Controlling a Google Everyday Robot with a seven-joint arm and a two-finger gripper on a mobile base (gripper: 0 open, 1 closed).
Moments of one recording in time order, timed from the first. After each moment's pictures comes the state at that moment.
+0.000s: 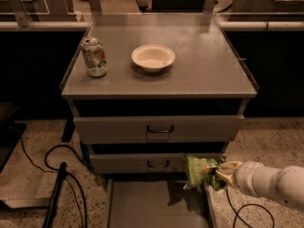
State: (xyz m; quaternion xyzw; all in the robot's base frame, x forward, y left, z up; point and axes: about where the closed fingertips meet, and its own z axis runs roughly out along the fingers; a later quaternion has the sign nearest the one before) arm 0.470 -0.248 0.583 -0.38 0.84 0.07 0.38
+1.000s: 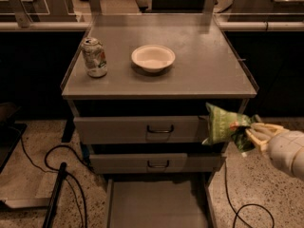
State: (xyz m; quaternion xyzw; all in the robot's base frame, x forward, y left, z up) arm 0.482 -0.288 0.781 -0.30 0.80 -0.04 0.53
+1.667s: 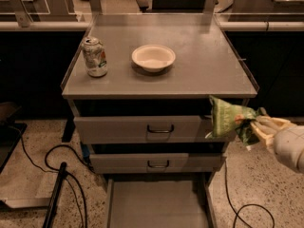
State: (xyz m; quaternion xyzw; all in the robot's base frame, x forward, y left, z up) arm 0.485 -0.295 0.806 -0.28 0.78 -0.05 0.55
